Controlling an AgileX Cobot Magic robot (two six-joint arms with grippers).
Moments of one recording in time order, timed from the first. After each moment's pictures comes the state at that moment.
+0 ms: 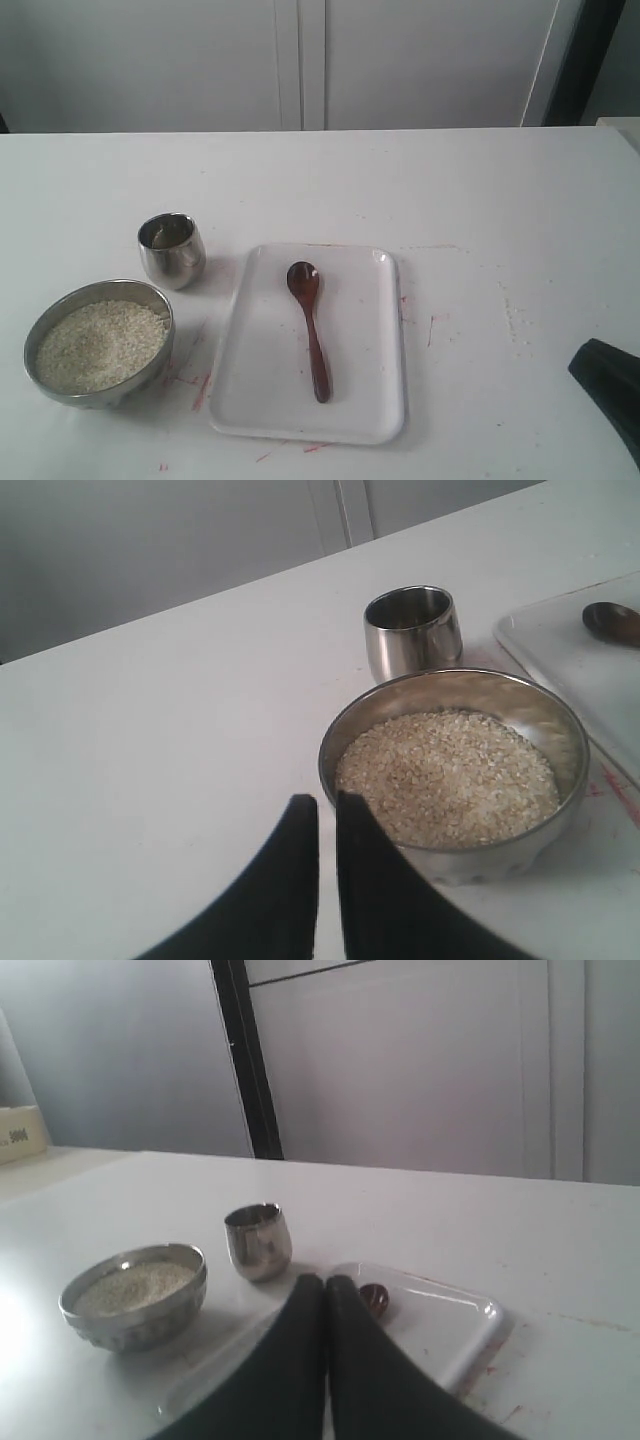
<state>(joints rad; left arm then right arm) -0.09 0.00 0.00 0.01 0.08 0.12 0.53 0.10 0.00 0.19 -0.03 -0.05</state>
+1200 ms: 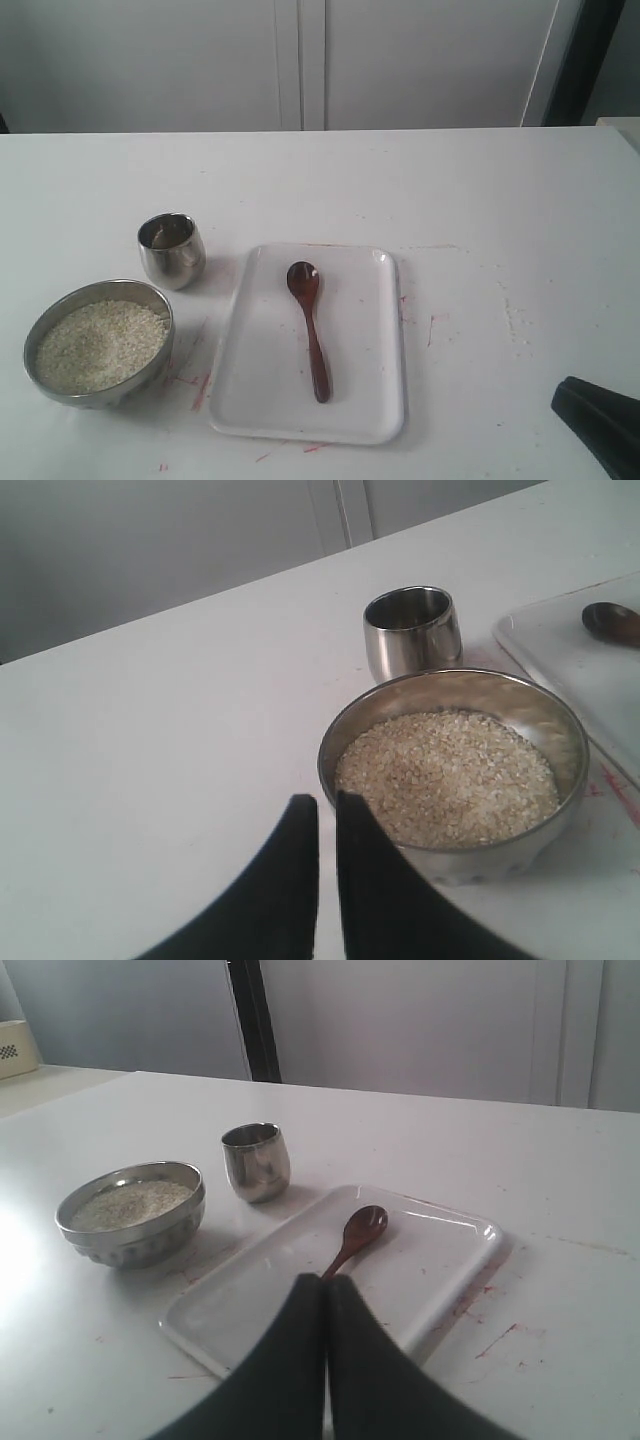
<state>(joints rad) -0.09 0.00 0.00 0.01 0.08 0.12 0.53 0.10 0.00 0.18 0.10 -0.04</state>
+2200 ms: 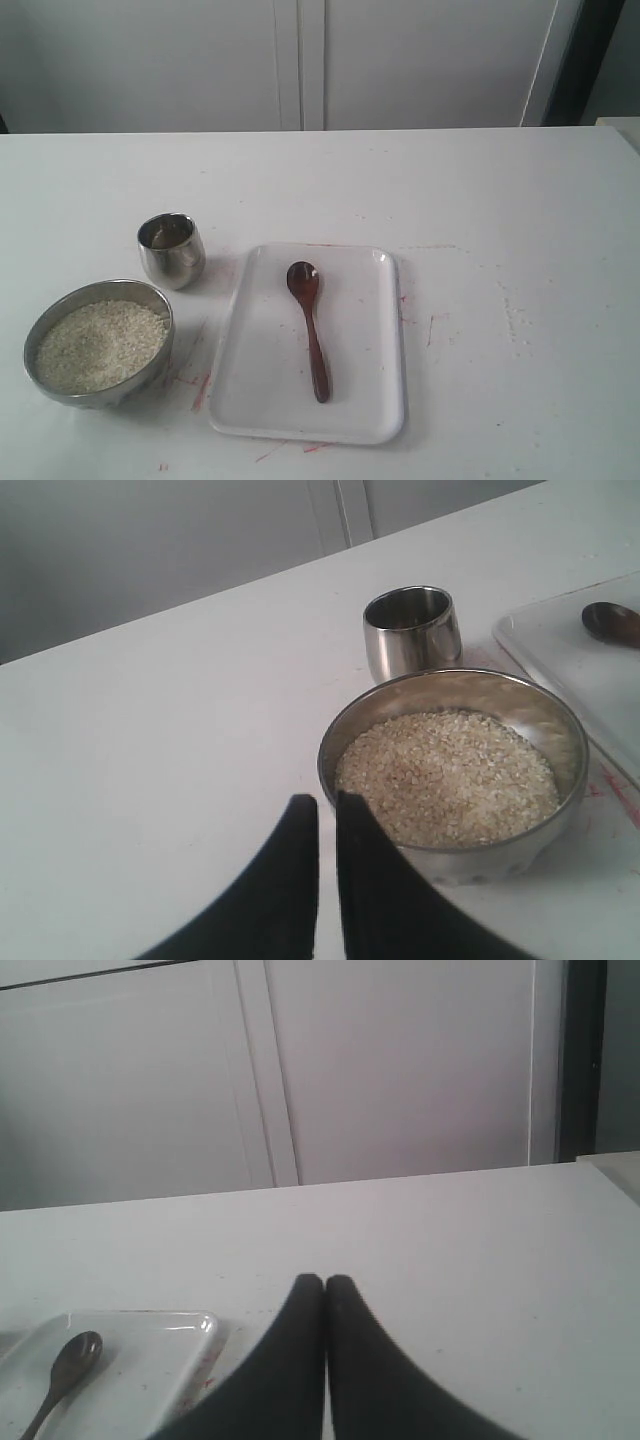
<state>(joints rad) -0.09 0.00 0.00 0.01 0.08 0.12 -0.01 0.01 0.00 0.18 0.10 -0.04</state>
